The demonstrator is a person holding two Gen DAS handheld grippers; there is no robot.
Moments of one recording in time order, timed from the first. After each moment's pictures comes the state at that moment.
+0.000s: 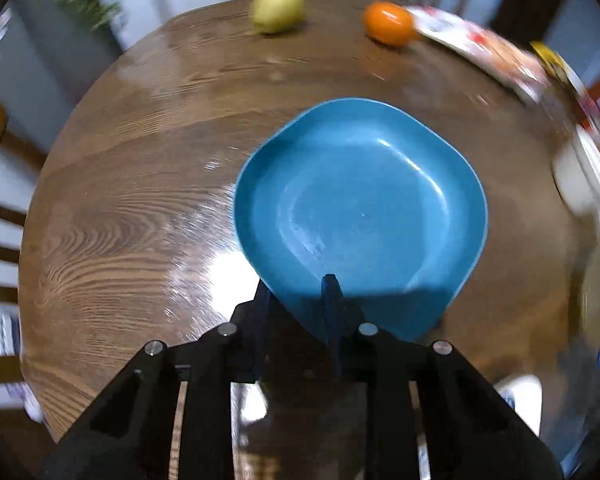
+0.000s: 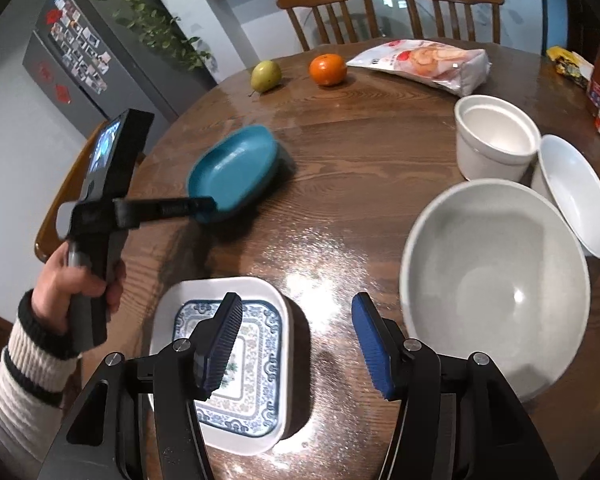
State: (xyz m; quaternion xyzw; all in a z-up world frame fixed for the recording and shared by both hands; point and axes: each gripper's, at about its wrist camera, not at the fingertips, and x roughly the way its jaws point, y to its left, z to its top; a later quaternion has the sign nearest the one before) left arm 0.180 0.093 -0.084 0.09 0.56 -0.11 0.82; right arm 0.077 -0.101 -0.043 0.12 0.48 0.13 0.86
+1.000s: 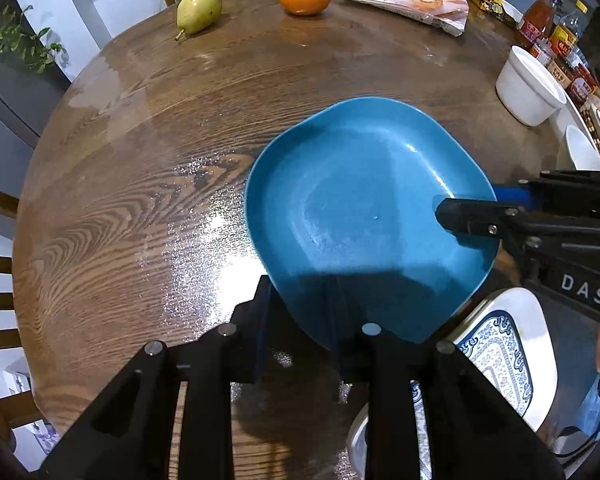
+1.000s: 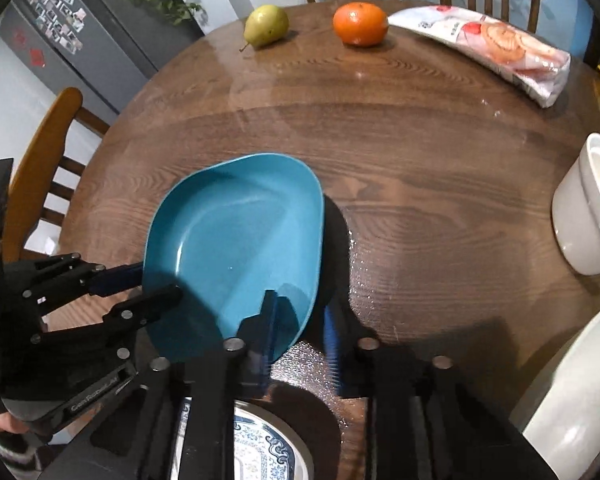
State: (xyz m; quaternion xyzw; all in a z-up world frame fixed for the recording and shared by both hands) left arm 0.160 0.082 -0.086 0.15 0.56 -0.19 0.79; right arm 0.183 -0.059 -0.093 0.07 0.55 0.12 0.82
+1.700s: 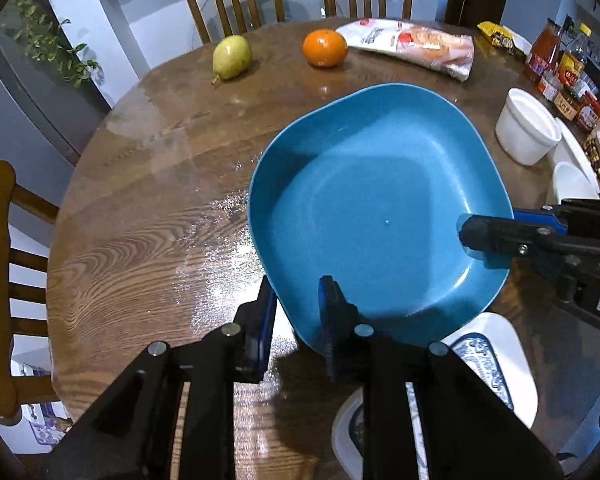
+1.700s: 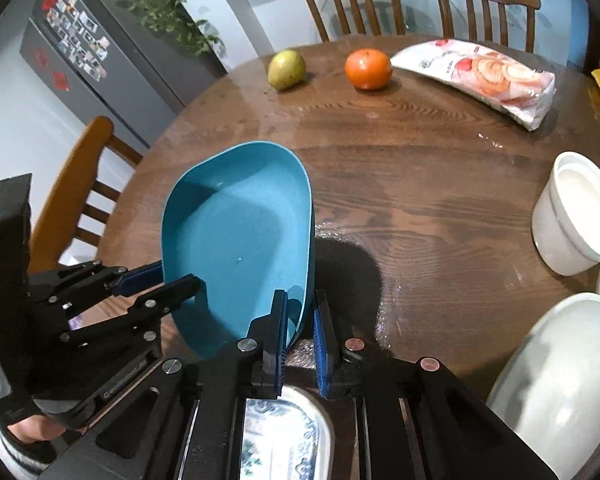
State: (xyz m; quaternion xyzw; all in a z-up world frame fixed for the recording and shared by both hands) left arm 0.143 0.088 -0.043 0.14 0.50 -0.15 0.84; right arm 0.160 -0.070 -0.049 0.10 0.50 0.15 0.85
